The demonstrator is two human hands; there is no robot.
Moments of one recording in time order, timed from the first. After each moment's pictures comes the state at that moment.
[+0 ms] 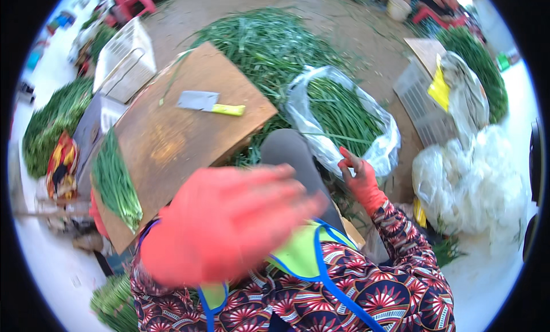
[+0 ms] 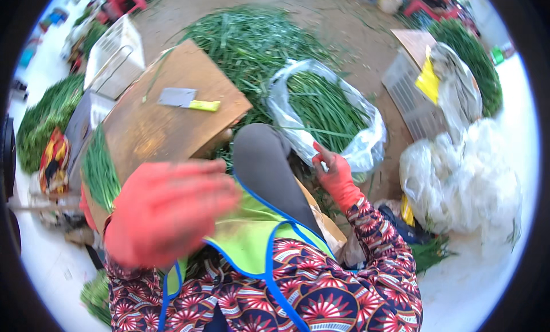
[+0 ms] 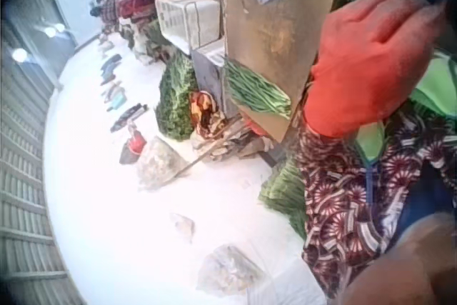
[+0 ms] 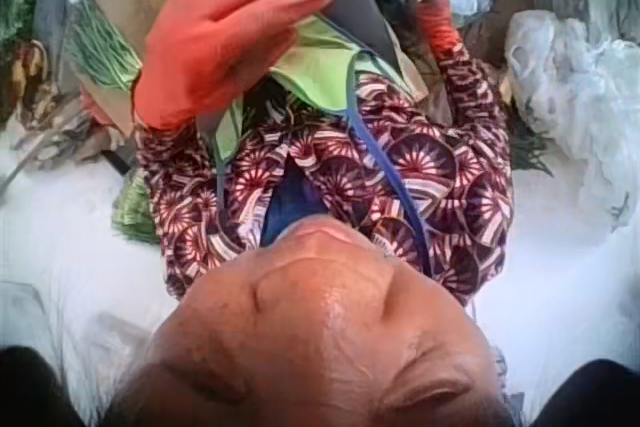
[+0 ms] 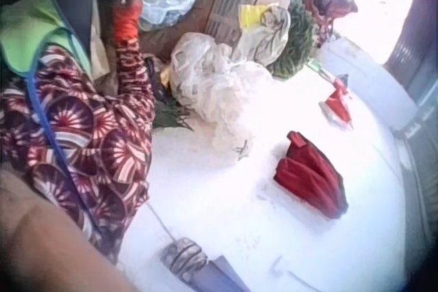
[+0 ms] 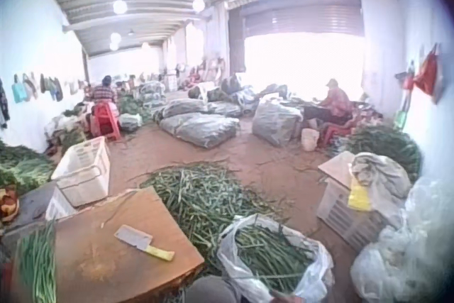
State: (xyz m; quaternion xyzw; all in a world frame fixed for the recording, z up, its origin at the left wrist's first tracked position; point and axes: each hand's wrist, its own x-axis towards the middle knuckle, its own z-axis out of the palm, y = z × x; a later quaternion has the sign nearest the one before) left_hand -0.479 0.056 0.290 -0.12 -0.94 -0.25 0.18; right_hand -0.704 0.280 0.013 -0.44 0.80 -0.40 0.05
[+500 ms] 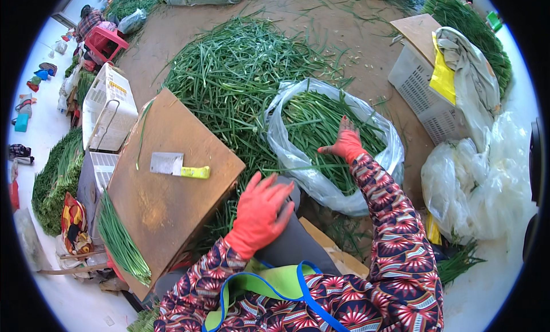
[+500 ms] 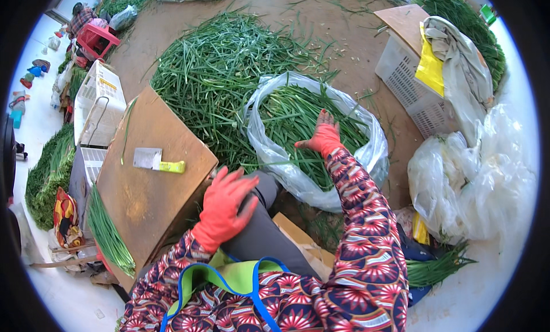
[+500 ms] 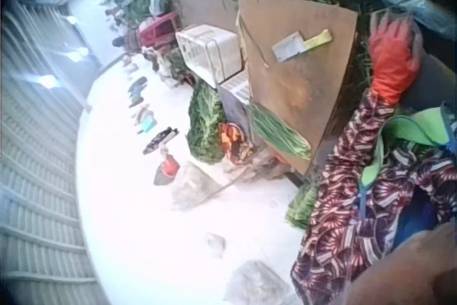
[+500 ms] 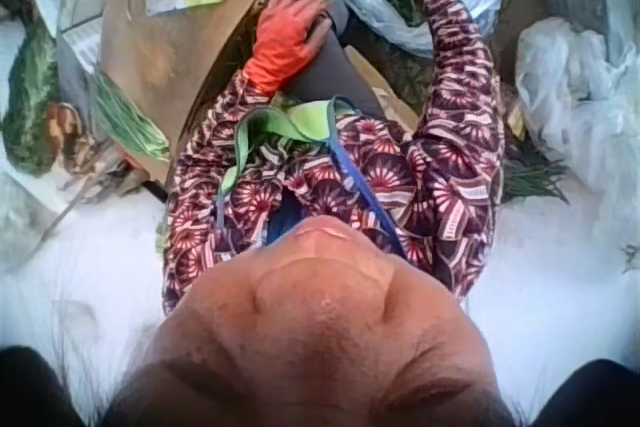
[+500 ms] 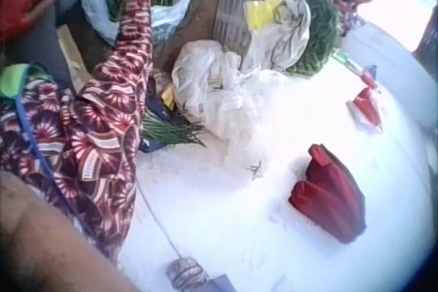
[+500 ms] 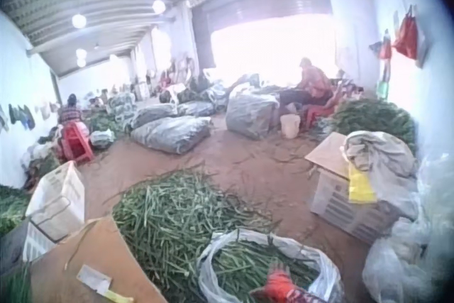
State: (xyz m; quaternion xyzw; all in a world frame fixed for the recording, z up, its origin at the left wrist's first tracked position) left_hand -0.639 0.044 0.080 0.01 -0.97 -0.24 0.07; right_hand -0.913 0.183 -0.118 -0.22 0.94 -0.07 0.24
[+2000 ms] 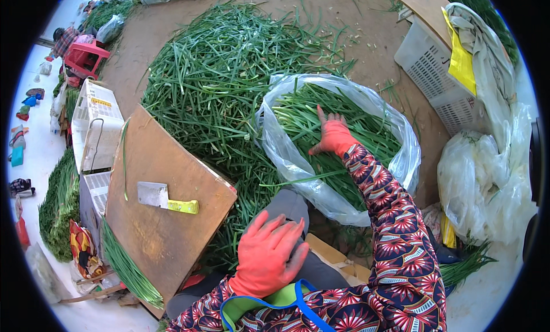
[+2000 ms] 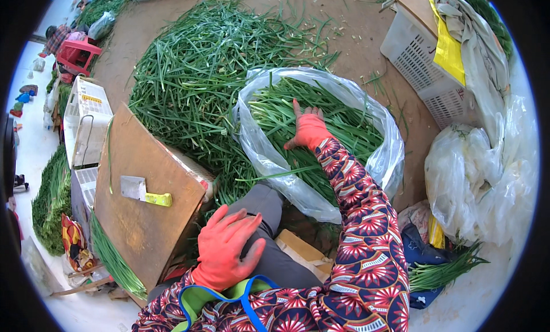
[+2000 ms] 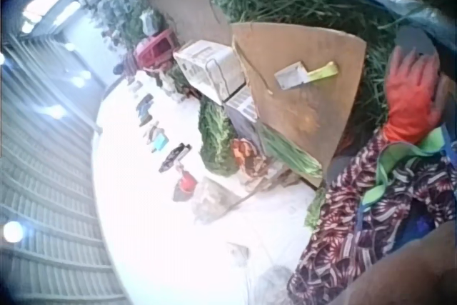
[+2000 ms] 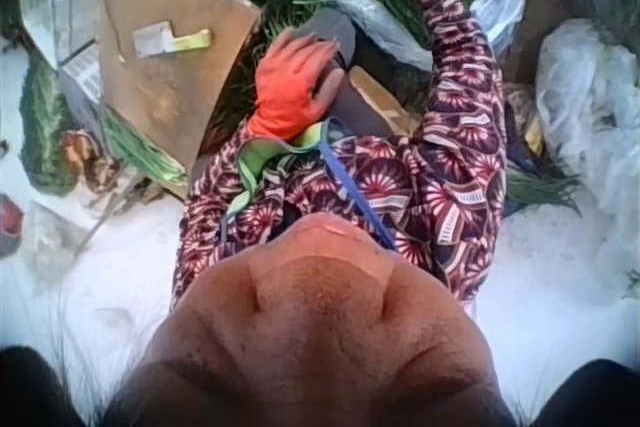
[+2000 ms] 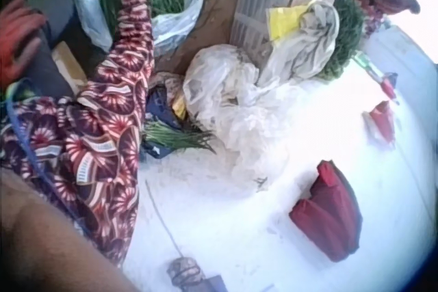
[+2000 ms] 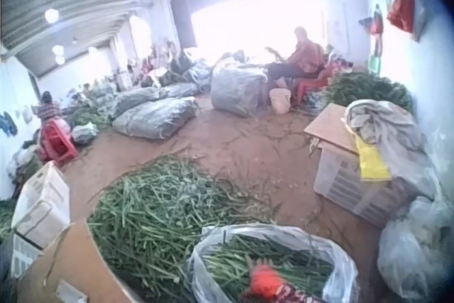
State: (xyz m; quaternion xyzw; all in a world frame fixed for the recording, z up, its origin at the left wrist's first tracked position) left_hand -0.663 0.044 0.080 0.03 -0.96 -0.28 0.00; right_hand -0.933 0.116 -0.157 -0.32 0.91 -0.02 0.27
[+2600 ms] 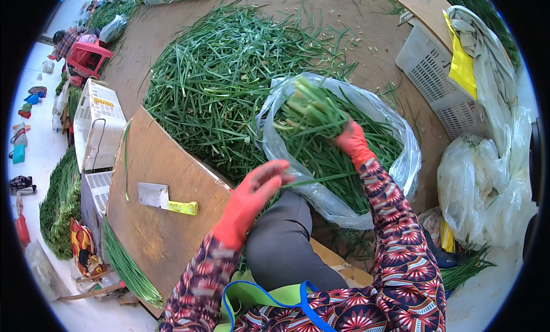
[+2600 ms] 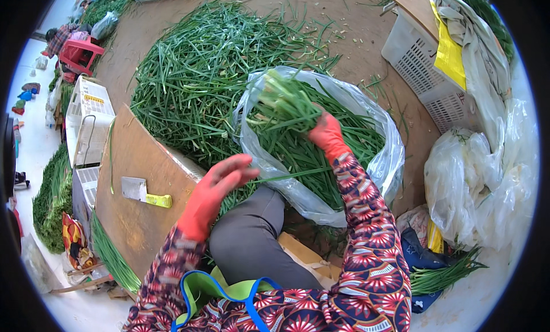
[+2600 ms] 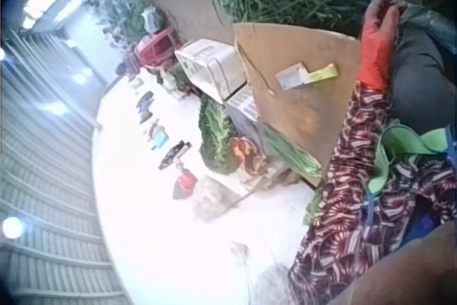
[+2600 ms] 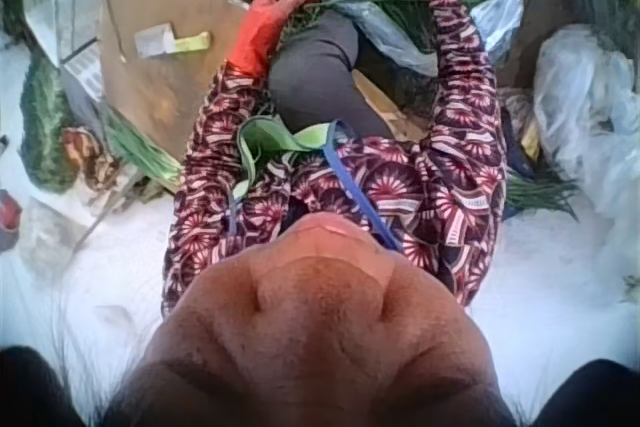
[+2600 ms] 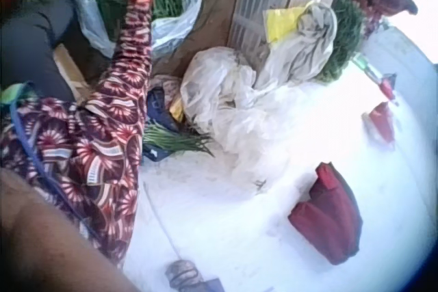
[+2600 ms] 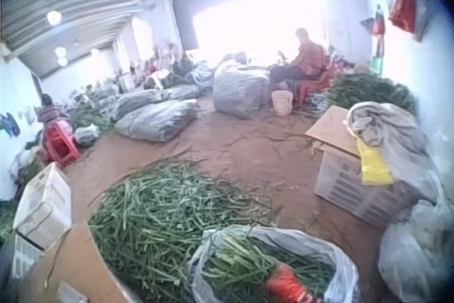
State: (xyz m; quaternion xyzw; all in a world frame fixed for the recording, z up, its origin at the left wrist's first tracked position) left_hand -0.724 -0.010 0.034 0.26 -0.57 -0.77 -0.07; right_hand -0.945 0.160 -0.171 -0.25 0.82 -0.49 0.16
